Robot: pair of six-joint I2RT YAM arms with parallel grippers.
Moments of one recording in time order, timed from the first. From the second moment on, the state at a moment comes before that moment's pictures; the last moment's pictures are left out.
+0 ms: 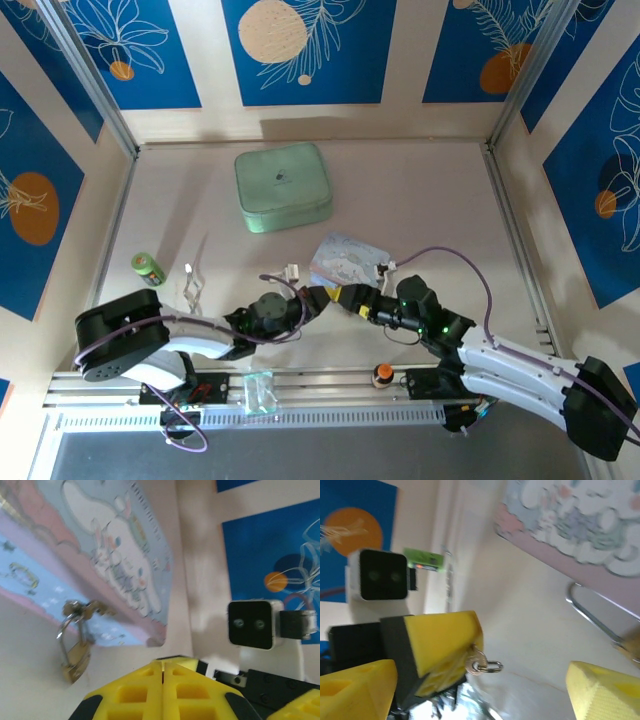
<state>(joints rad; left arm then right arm) -1.15 1.43 0.33 0.90 -0.23 -1.35 0.83 0.77 0.20 0.21 -0.24 1.17</state>
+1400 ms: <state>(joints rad) -1.15 1.45 0.32 1.20 -0.35 -1.38 0.84 0.92 0.19 0.64 -0.22 1.42</state>
